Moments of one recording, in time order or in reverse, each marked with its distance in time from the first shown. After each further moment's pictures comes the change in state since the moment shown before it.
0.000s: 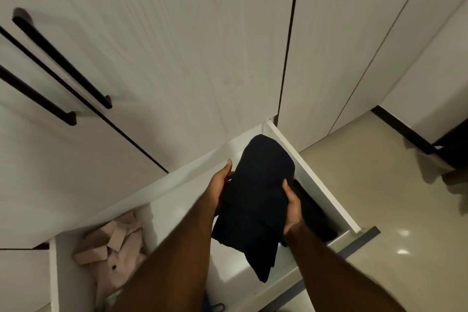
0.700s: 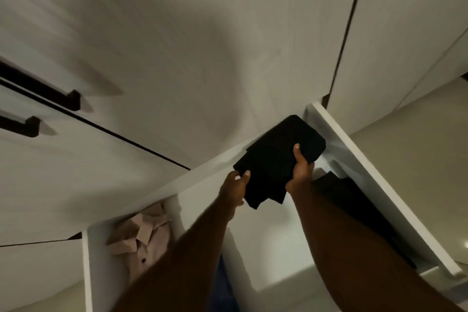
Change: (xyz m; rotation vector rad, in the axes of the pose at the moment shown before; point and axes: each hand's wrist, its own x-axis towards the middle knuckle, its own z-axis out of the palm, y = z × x) left_hand 0.131 -0.030 -0.067 0.308 0.297 0.011; right_hand 0.238 0.008 0.018 -0.019 0.377 -0.195
